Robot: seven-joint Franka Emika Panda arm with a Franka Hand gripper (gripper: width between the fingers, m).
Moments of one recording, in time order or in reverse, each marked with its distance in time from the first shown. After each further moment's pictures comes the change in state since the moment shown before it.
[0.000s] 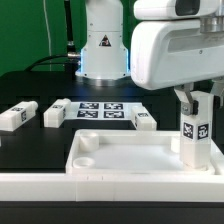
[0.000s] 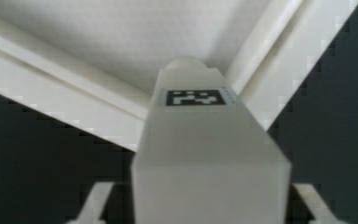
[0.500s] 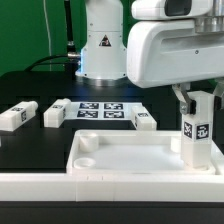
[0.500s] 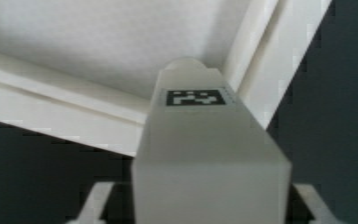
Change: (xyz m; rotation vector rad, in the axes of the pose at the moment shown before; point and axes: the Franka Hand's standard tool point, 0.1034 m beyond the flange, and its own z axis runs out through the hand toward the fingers) arm 0.000 0.000 0.000 0.002 0.000 0.235
